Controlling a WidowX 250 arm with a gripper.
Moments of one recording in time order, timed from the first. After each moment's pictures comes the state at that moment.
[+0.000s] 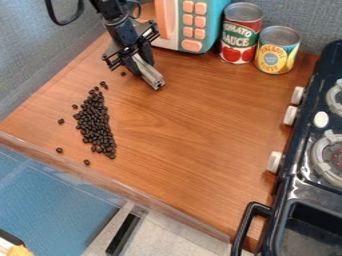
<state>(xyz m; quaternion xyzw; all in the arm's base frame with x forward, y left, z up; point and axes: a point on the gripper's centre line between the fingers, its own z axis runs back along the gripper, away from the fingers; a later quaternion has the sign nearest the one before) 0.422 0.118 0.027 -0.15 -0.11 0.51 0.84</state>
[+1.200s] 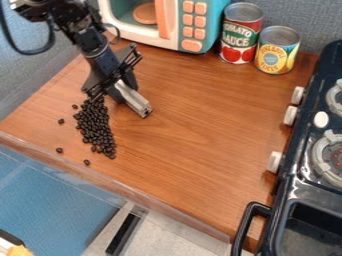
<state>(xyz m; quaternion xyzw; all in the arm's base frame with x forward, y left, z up) 0.343 0.111 0.026 -0.14 -0.15 0.56 0.80</state>
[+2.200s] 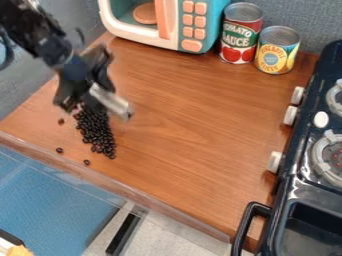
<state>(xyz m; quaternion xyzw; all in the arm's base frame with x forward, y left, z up) 0.301 0.115 0.061 -0.18 -0.20 0.59 0.76</state>
